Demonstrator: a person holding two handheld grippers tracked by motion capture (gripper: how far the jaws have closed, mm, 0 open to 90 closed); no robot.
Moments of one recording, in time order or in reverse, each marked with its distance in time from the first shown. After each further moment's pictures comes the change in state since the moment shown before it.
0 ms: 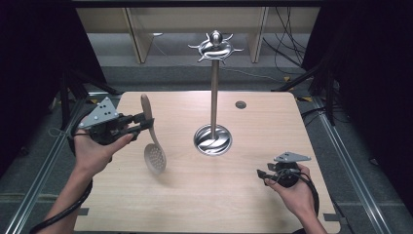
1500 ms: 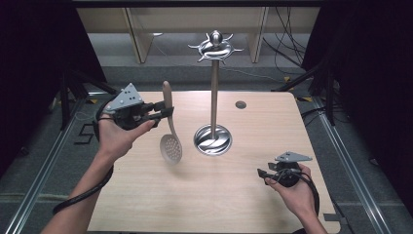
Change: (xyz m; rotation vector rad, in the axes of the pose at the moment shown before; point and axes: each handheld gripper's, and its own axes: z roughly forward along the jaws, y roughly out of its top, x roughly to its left) left arm -0.004 0.027 0.048 -0.006 -0.036 -0.001; right arm -0.002 0.000 0.000 -0.029 -0.003 -0.009
